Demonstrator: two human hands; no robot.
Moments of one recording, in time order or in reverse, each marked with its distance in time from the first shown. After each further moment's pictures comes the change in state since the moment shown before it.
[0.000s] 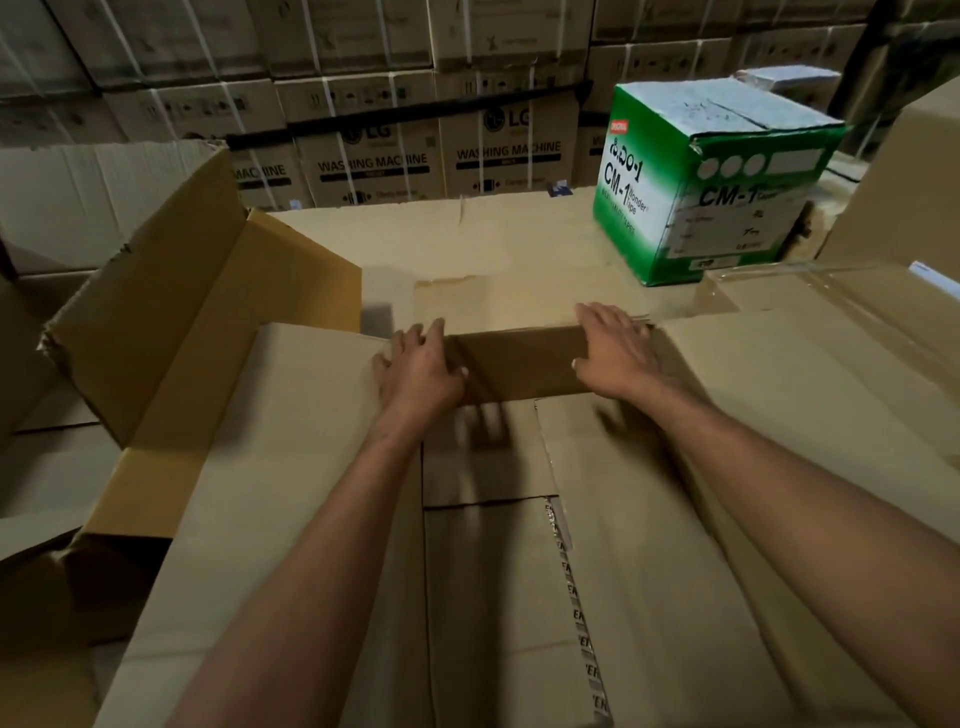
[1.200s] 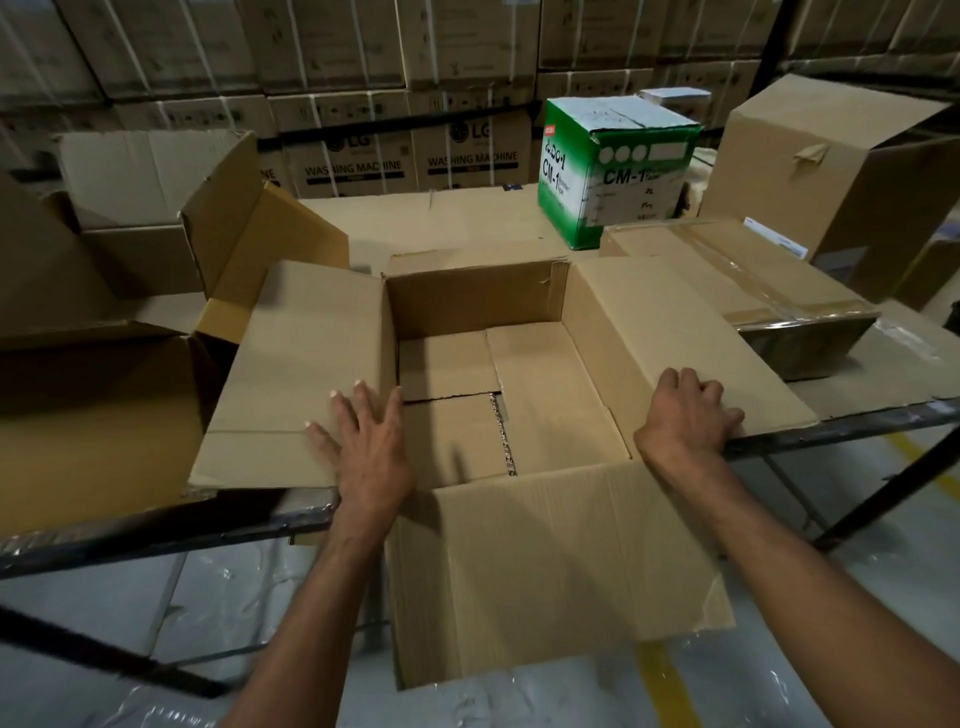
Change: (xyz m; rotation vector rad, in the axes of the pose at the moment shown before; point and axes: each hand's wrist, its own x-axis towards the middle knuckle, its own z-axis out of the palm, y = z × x) left_hand -0.349 -0.003 -0.002 0.249 -0.001 -0.097; right_hand -0.369 0.060 -0.025 -0.169 0.065 0.516
